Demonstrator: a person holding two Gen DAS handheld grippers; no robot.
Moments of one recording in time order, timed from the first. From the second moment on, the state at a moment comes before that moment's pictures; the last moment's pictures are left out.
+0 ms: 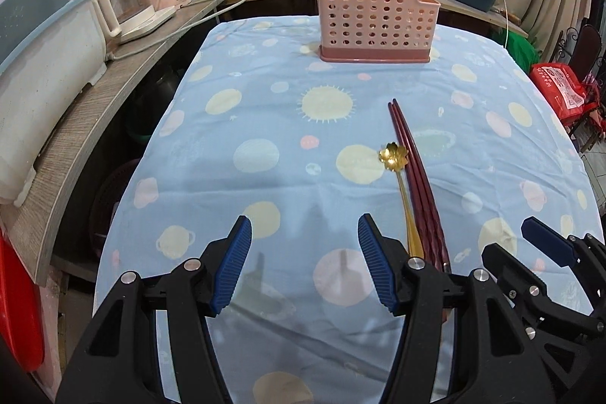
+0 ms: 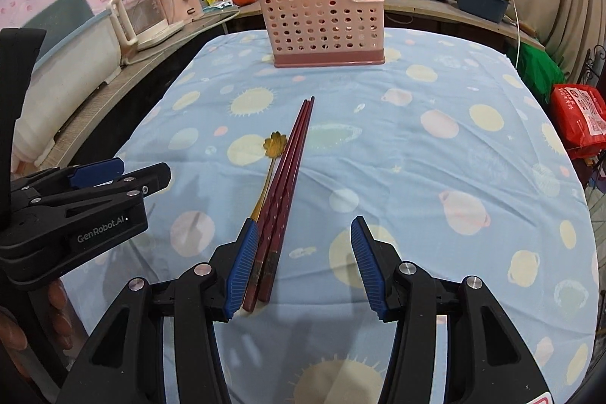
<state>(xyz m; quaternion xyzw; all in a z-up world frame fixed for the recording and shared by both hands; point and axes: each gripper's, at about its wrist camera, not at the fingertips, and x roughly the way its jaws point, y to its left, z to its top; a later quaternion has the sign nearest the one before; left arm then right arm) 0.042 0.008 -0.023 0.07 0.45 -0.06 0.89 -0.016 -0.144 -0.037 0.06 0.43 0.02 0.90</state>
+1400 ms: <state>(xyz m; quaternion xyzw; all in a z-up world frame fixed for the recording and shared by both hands) 0.028 0.013 -0.062 0.08 0.49 -0.06 0.87 -0.007 -0.134 -0.080 0.04 0.47 0.01 0.88</state>
